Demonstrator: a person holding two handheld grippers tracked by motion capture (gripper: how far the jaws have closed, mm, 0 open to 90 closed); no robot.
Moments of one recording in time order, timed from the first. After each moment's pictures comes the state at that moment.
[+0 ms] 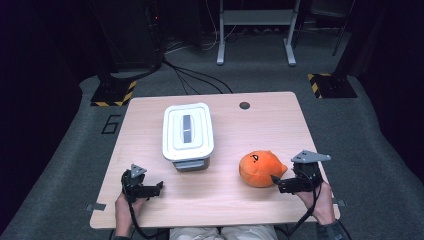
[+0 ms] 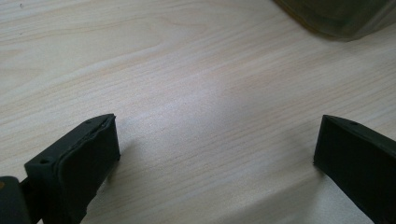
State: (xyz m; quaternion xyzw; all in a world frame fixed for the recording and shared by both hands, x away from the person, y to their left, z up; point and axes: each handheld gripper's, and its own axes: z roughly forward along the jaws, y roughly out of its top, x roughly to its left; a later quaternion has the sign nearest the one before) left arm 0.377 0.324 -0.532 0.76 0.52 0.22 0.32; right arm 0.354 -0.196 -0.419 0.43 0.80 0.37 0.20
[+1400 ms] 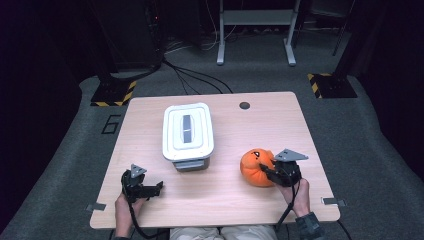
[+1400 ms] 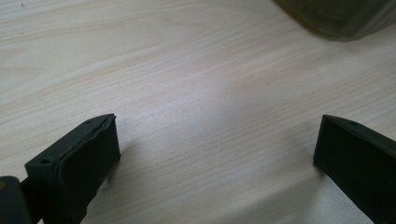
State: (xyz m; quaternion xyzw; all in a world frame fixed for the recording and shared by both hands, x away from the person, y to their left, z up) left arm 0.377 0.324 -0.532 0.76 0.52 0.22 0.32; right arm 0.383 -0.165 -0.457 0.42 0.78 0.41 0.21
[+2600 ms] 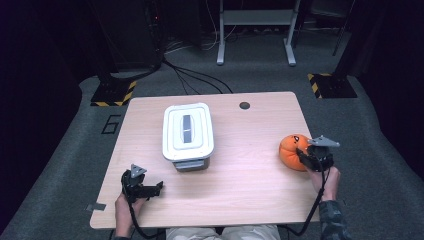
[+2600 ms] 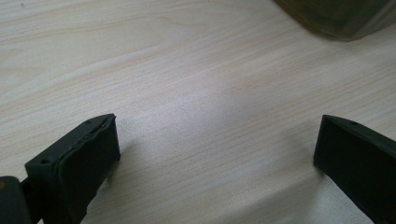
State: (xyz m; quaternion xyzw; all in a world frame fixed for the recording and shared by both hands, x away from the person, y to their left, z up) left arm 0.377 0.324 -0.532 0.76 0.52 0.22 0.32; right arm 0.428 -0.266 -0.476 0.52 0.72 0.35 0.31
